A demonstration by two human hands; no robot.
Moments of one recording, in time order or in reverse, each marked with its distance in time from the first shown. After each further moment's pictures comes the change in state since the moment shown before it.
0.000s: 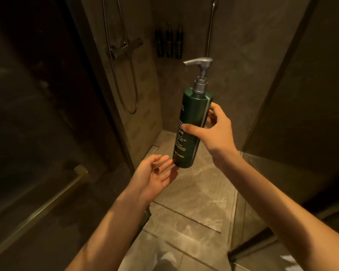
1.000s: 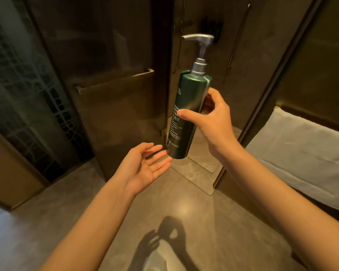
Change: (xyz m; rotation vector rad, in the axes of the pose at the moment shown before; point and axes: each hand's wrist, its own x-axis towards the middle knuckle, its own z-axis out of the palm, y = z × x) left_hand -0.517 -0.379 -0.164 -0.163 0.124 0.151; right_hand -0.596 -0.171 -0.090 0.015 -0.290 -0.104
